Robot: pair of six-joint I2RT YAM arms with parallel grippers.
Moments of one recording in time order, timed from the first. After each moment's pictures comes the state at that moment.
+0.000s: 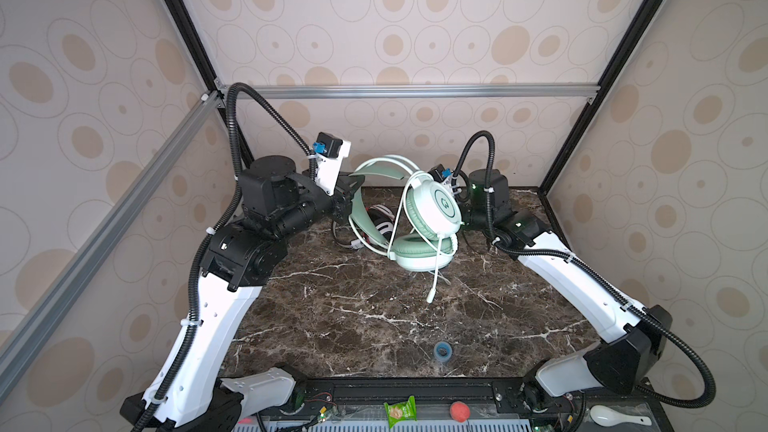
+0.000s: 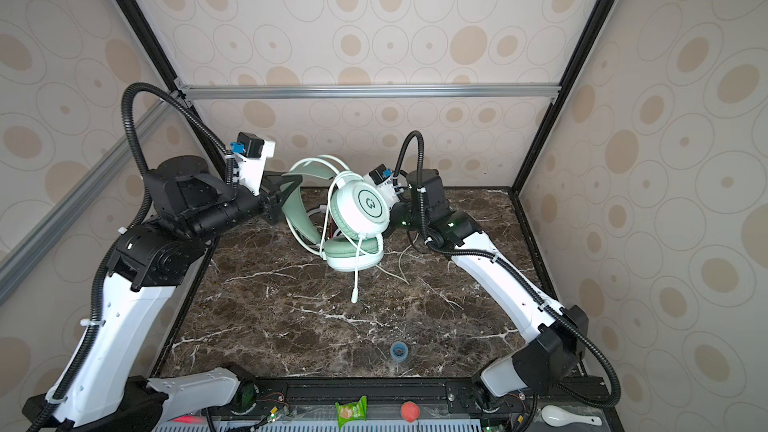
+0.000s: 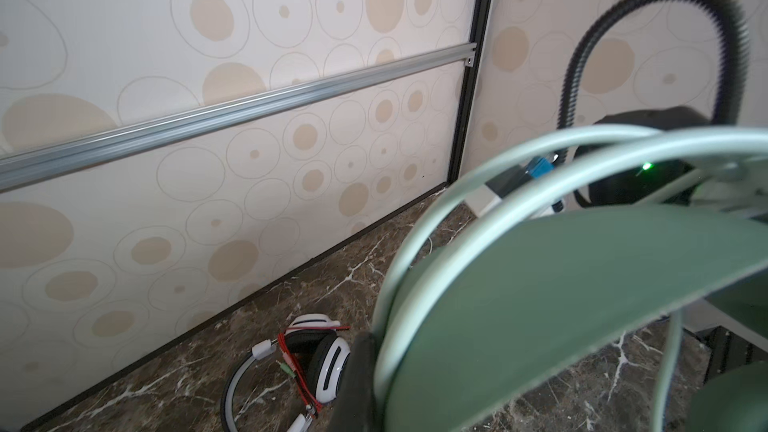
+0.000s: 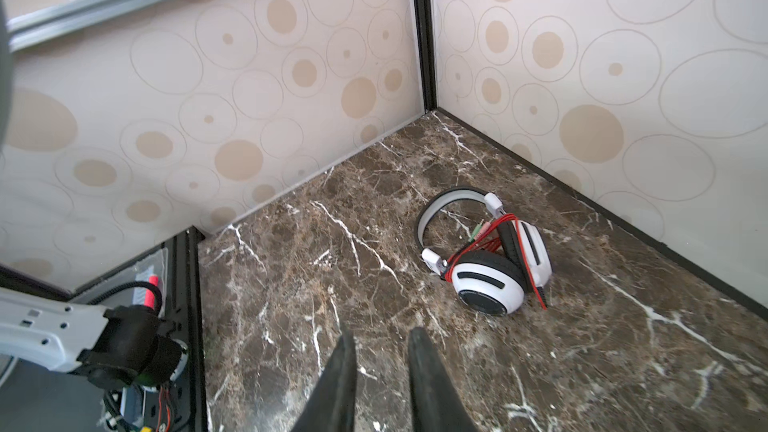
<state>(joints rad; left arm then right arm) -0.48 1.20 1.77 -0.72 0.21 0.03 0.57 1.45 1.46 -0.37 -0.51 0.02</state>
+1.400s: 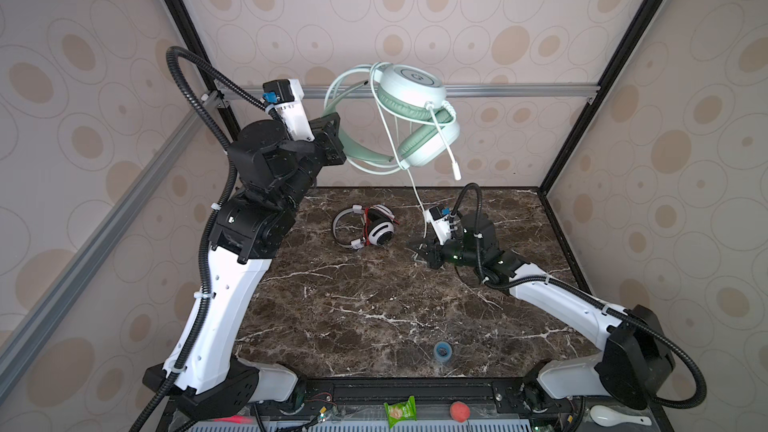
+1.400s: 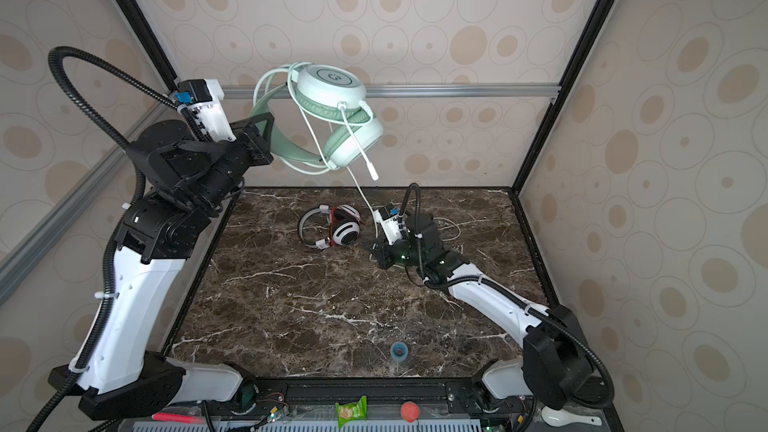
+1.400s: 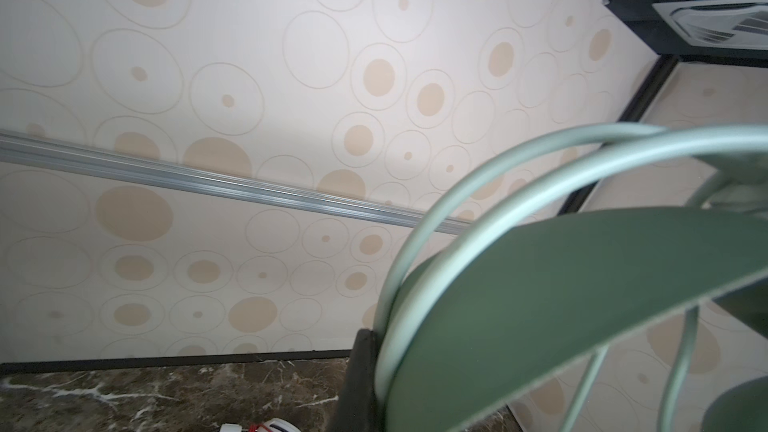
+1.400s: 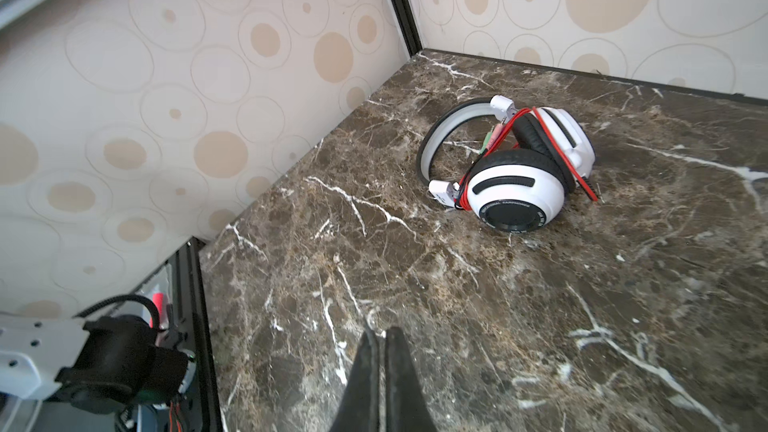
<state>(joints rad) -0.45 1.37 1.99 -0.52 -0.20 -0.37 0.64 1.35 0.98 -0.03 -0.41 0.22</state>
